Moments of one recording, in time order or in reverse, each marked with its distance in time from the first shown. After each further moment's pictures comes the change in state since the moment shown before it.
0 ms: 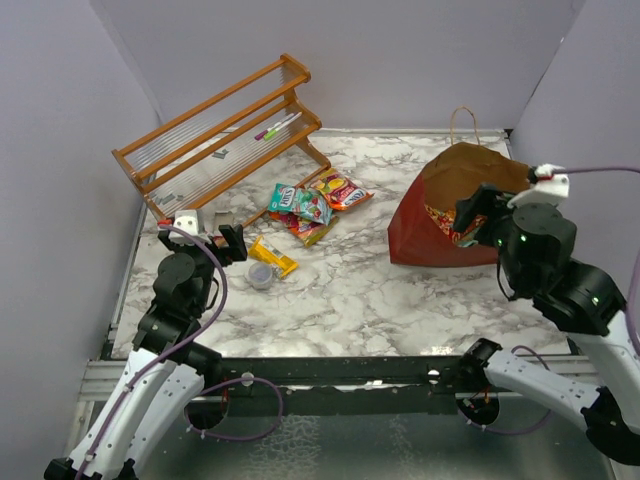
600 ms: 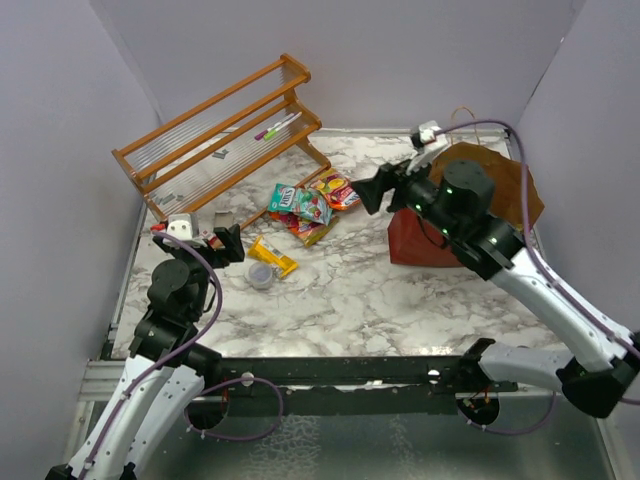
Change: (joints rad) left arm 0.000 -0.053 0.000 0.000 -0.005 0.000; right arm 0.001 0.375 -0.080 0.684 -0.695 -0.290
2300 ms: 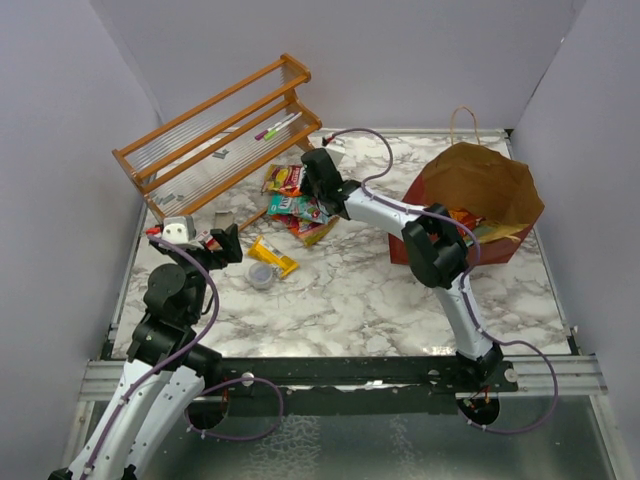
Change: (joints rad) left arm 0.000 -0.034 0.000 -0.001 -0.008 0.000; right arm 0.012 1.225 0.660 0.124 0.311 0.537
